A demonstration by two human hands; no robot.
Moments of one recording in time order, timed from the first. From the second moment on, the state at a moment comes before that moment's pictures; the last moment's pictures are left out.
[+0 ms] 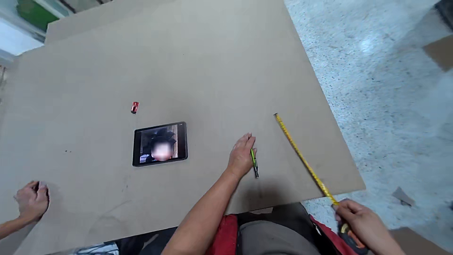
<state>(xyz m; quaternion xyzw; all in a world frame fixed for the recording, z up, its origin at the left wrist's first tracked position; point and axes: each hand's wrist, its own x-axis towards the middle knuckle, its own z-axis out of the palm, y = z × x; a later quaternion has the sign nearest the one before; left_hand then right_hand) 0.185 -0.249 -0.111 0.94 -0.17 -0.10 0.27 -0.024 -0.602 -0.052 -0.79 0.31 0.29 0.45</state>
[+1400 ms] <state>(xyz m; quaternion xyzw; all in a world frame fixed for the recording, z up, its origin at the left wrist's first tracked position) 0.211 -0.196 -0.131 0.94 -0.23 -0.12 0.21 -0.067 -0.351 -0.117 -0.64 0.43 0.17 0.61</state>
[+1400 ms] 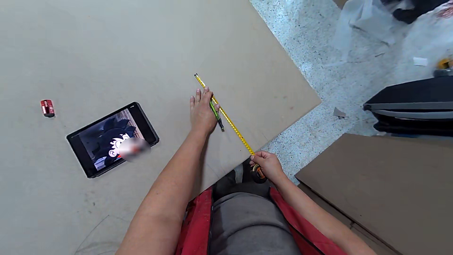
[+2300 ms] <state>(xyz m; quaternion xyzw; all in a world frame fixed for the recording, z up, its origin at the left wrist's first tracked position) 0.337 -0.192 -0.105 0.88 0.08 -0.14 0.45 -0.047 -0.351 -0.100 -0.65 0.47 0.23 0.56</state>
